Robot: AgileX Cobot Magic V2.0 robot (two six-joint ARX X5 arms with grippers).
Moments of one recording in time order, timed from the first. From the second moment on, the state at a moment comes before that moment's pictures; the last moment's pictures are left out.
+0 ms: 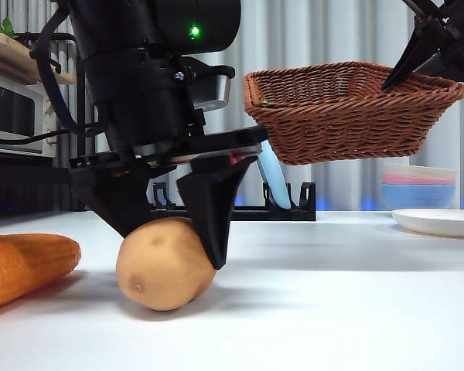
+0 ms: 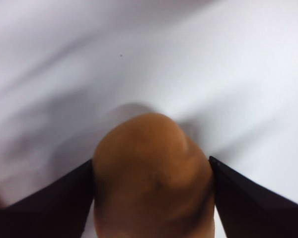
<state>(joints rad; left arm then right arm) -0.85 1.64 1.09 -0.65 -0.06 -0.33 0.05 1.34 1.03 -0.21 -0.52 0.35</state>
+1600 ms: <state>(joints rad) -0.80 1.56 1.27 -0.41 -0.07 -0.24 0.33 1.34 1.03 -0.37 -0.46 0.34</state>
